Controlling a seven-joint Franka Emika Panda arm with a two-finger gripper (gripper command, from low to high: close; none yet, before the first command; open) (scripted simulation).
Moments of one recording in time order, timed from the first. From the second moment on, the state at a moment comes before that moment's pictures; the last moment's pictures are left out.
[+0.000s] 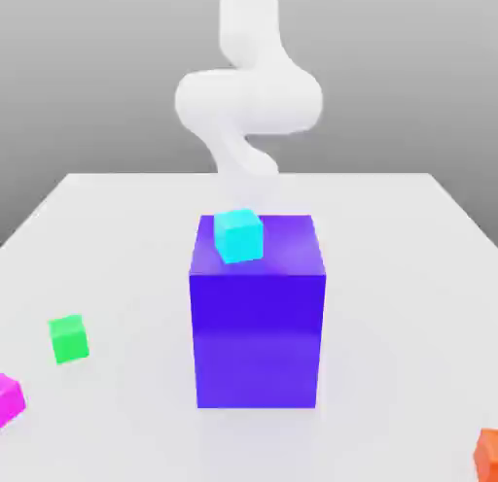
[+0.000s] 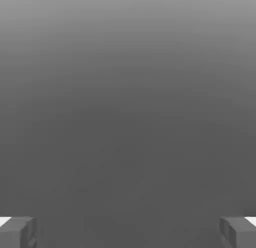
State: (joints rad) arm -0.04 -0.71 -0.01 -2.30 -0.04 2.33 0.81
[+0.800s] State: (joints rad) arm -0.40 0.17 -0.23 -2.33 0.02 2.62 0.59
